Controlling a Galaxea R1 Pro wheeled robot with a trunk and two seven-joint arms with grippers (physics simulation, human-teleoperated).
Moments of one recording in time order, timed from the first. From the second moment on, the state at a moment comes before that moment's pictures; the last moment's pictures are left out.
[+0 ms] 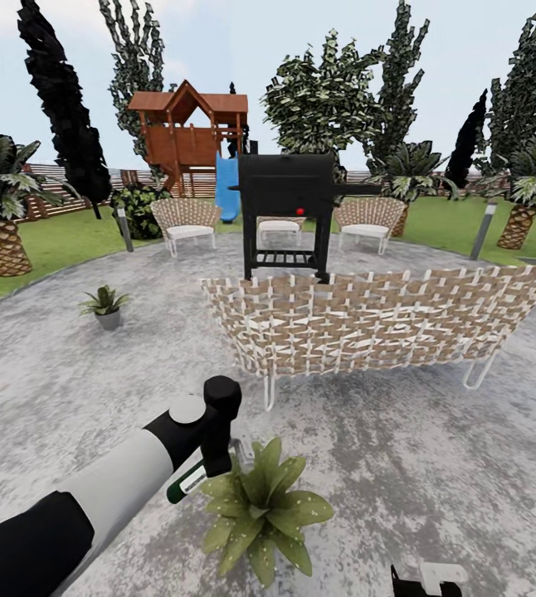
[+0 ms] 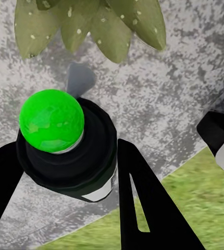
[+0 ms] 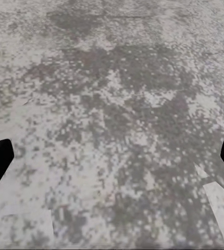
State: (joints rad) left arm -0.97 -0.08 -0.77 -0.71 -1.15 0.94 -1.56; right arm -0.40 -0.07 -0.86 -0.09 0.83 -0.51 -0.05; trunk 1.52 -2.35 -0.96
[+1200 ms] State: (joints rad) left arm -0.97 -0.09 -0.76 -0.74 -1.15 0.95 -1.56; right arm -0.39 -0.07 -0.86 -0.10 0.83 -0.51 -0.05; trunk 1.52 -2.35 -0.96
